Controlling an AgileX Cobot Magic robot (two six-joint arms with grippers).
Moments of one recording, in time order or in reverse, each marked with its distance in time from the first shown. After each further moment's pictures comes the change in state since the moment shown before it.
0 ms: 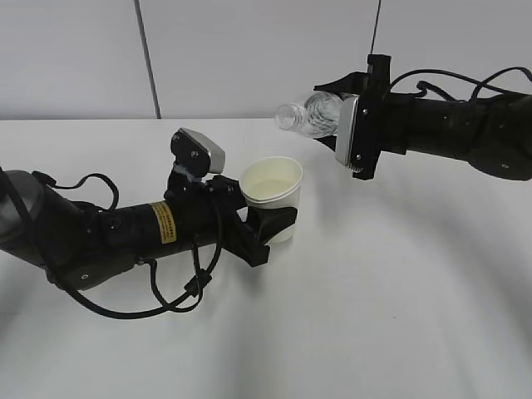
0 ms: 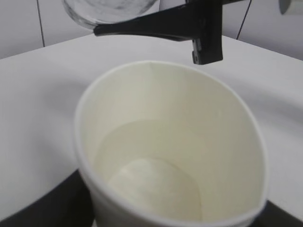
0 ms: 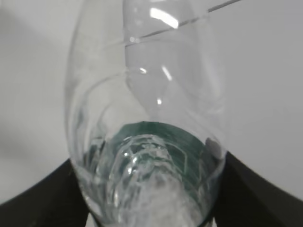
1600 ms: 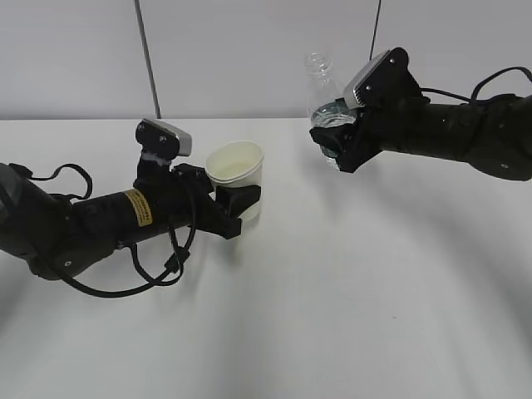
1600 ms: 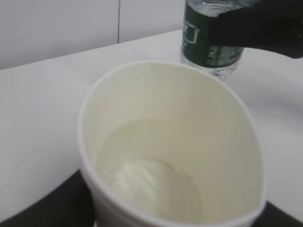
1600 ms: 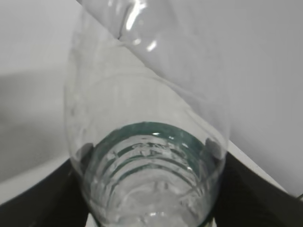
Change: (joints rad) left arm 0.095 0.000 0.000 -0.086 0.028 0.012; right arm 0.000 0.000 0.000 0.014 0.108 0.860
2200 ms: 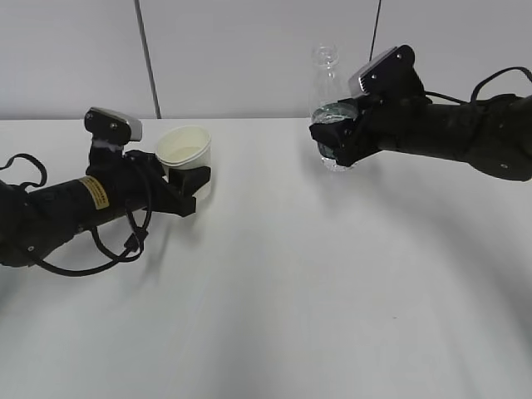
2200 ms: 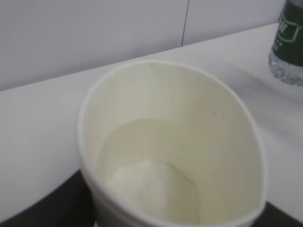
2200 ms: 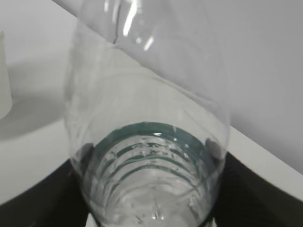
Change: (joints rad) left arm 0.152 0.000 0.000 -0.004 0.000 0.053; right arm 0.000 0.000 0.000 0.011 0.002 0.140
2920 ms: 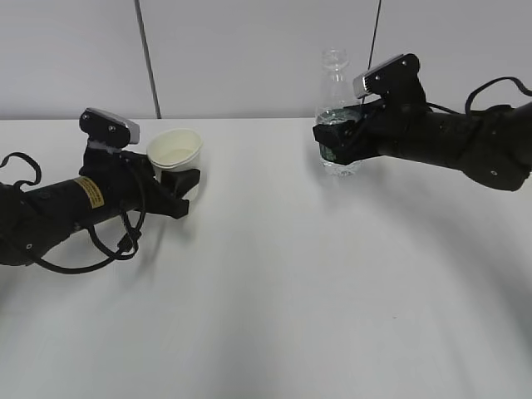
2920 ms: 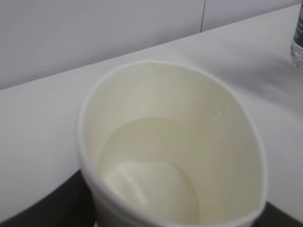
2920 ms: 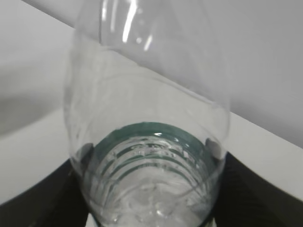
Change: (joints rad) left arm 0.011 0.000 0.000 -0.062 0.052 0.089; right arm 0.000 0.038 0.000 0.119 0.004 0.015
